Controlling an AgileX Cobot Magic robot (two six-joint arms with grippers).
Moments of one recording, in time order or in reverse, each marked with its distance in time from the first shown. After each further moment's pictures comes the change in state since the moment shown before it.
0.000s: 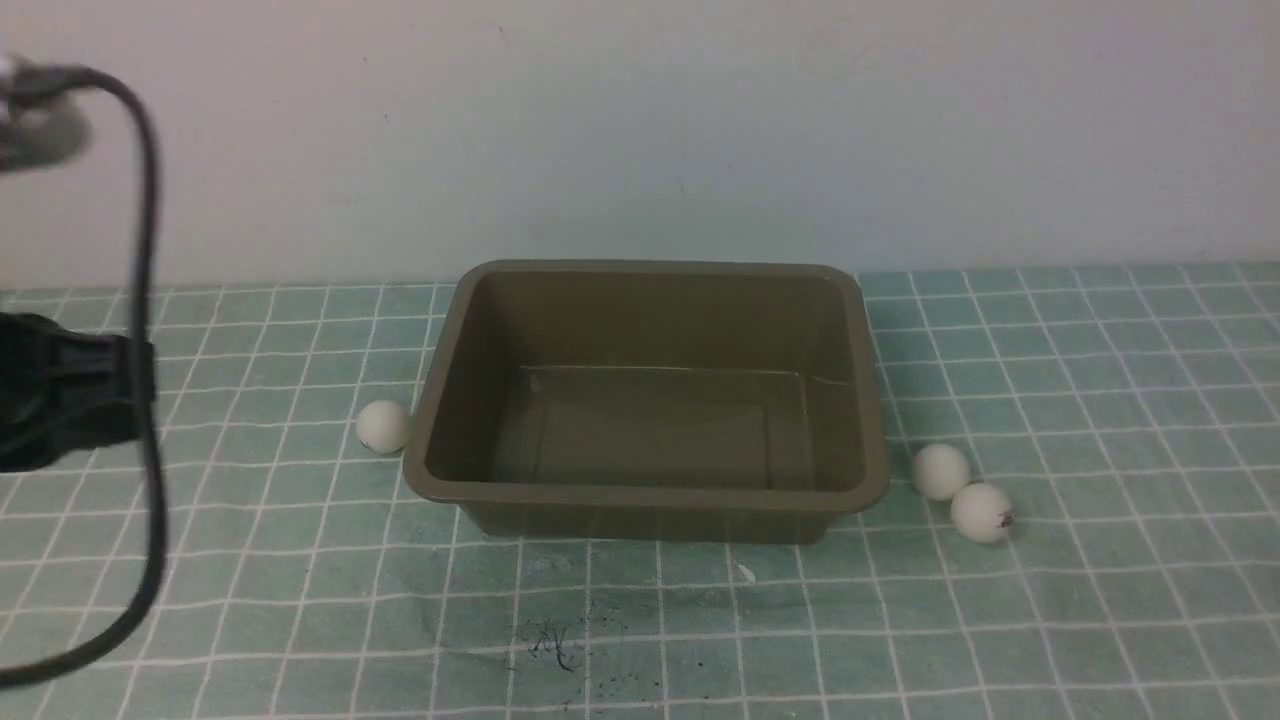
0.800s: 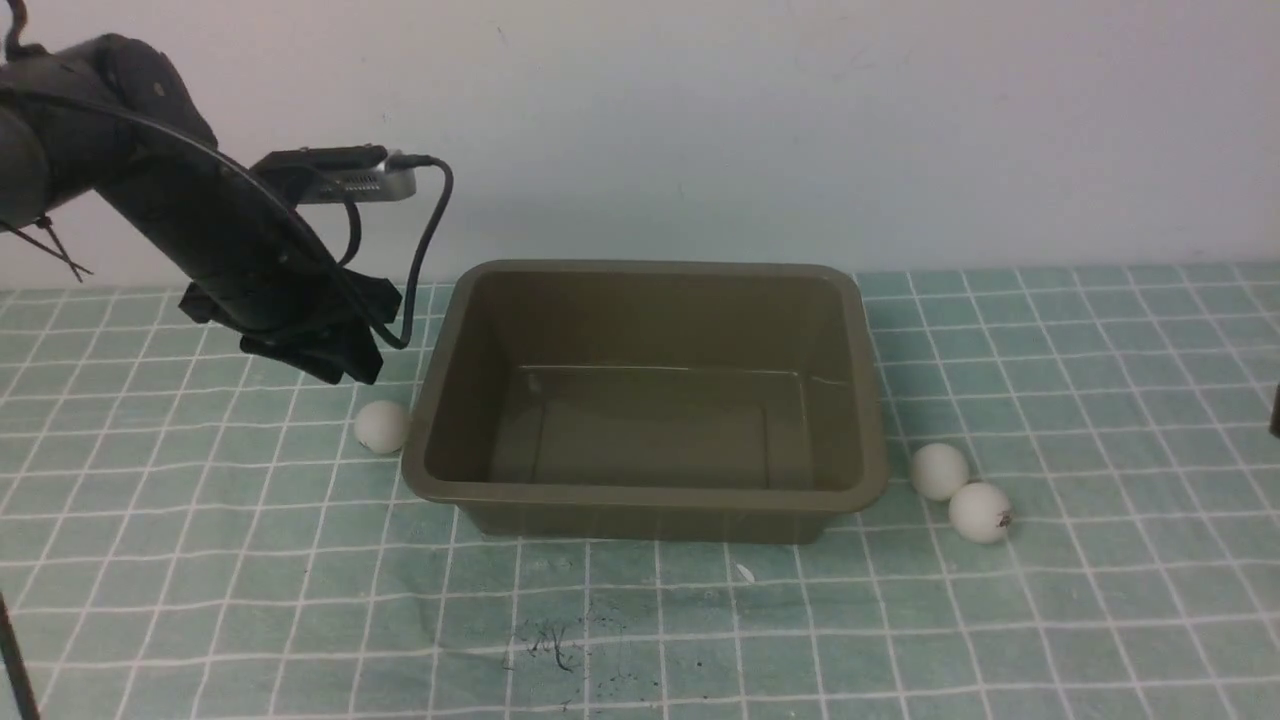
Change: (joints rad) right arm 0.030 0.608 -0.583 -0.117 0.557 -0.330; left arm 0.000 0.880 -0.597 -0.109 -0.009 0.236
